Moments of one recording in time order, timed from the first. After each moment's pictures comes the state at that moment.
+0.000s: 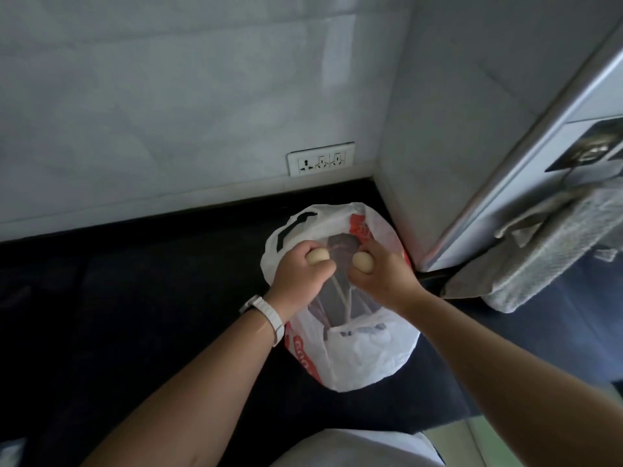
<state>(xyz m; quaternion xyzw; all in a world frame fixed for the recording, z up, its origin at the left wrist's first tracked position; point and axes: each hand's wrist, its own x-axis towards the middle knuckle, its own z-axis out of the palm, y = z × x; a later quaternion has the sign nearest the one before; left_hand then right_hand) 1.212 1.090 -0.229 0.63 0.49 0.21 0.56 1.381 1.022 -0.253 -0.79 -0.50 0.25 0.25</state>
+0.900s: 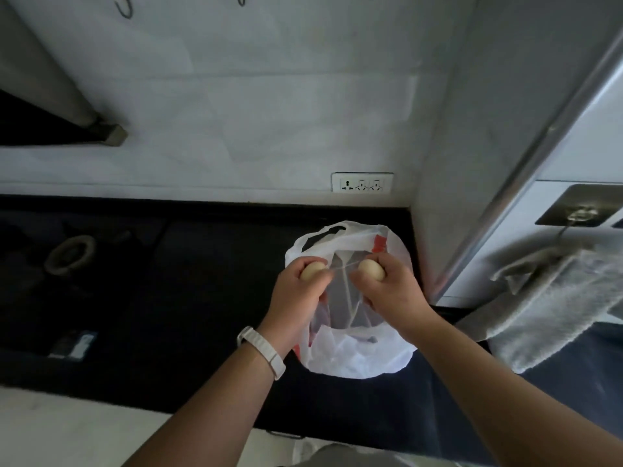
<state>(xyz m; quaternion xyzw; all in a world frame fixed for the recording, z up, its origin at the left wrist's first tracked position) 1.221 0.993 -0.153 0.44 0.58 0.39 0.57 1.384 0.982 -0.174 -0.62 -0.48 0.46 0.42</state>
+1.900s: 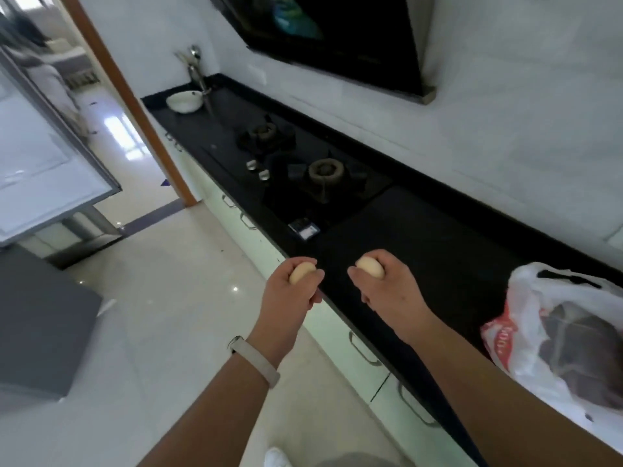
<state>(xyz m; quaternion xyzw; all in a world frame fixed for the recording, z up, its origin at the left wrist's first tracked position) 0.953 0.780 -0.141 0.19 0.70 0.61 0.33 1.079 0.888 -0.141 -0.42 -0.68 0.57 0.22</state>
